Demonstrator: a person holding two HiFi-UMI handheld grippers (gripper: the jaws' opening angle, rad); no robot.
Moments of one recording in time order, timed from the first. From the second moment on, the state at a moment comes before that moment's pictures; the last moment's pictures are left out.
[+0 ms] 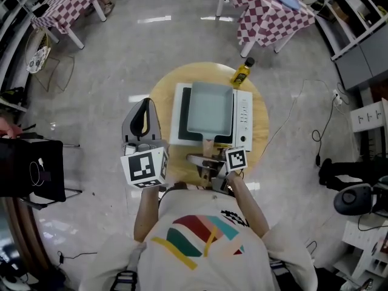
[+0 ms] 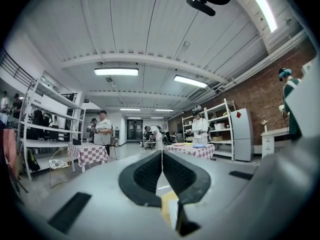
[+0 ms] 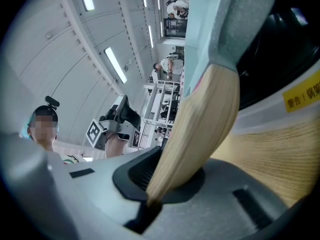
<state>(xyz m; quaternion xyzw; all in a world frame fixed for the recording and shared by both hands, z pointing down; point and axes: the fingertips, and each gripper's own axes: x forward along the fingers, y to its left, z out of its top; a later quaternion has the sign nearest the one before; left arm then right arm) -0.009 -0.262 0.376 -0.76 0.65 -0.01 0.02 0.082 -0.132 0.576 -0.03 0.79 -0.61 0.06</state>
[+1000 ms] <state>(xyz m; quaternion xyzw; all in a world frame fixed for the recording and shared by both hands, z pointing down) 0.031 -0.267 0.371 -0.79 0.62 -0.01 0.04 0.110 -0.127 0.574 -0.04 0.78 -0.62 0.10</state>
